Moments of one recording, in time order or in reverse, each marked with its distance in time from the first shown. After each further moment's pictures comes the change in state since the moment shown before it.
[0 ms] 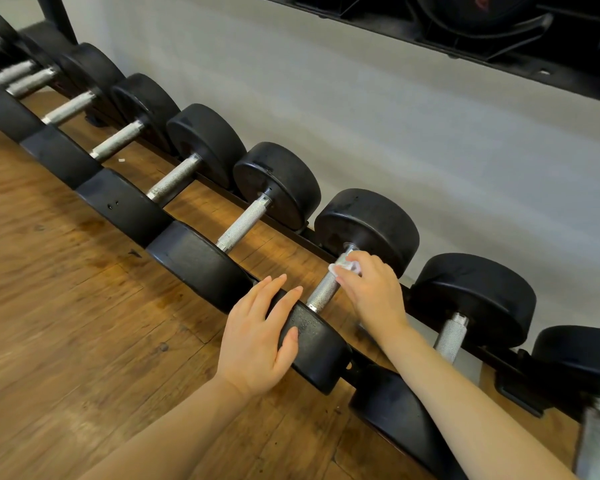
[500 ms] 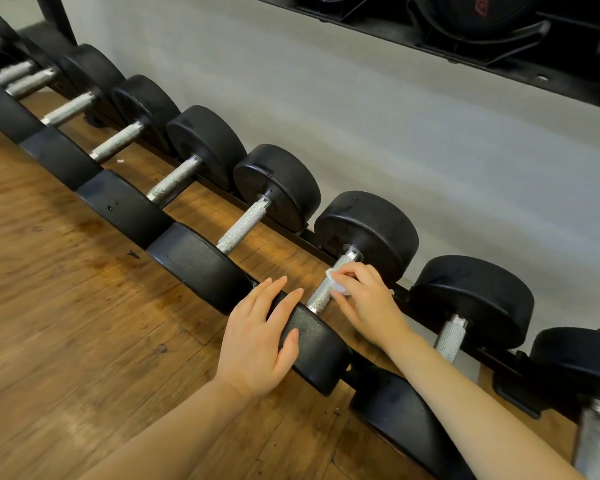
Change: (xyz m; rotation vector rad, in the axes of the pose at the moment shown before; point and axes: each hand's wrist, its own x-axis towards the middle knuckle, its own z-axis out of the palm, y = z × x) left_hand 0.000 -0.001 -0.001 0.011 0.003 0.008; right_hand -0.014 -0.006 -0.007 0.307 -0.091 -0.083
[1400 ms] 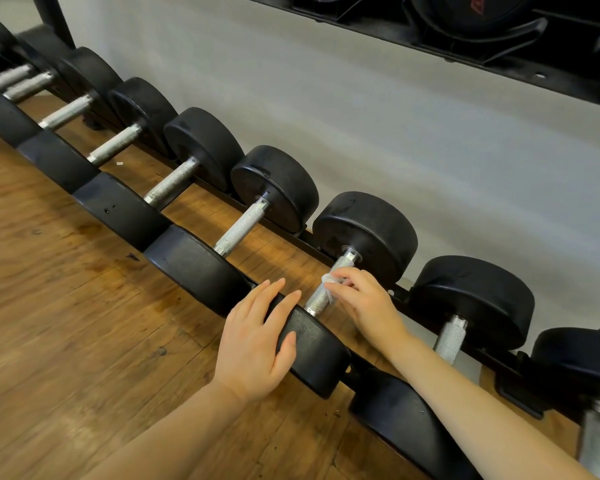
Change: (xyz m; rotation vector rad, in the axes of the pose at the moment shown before) left_hand 0.000 -0.002 0.001 0.001 0.003 0.008; right_hand -0.003 0.000 0.003 0.244 -0.026 0.228
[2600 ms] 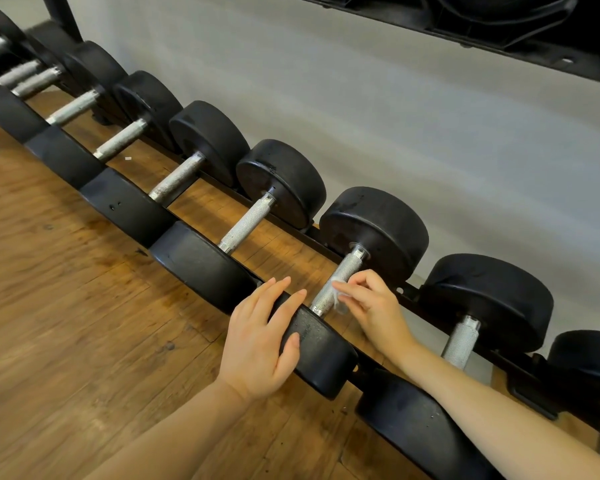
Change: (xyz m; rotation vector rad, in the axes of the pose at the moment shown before) left_hand 0.000 -0.003 0.002 -0.060 0.005 0.022; right_hand -0.008 -0.002 0.005 0.096 0.019 -0.067
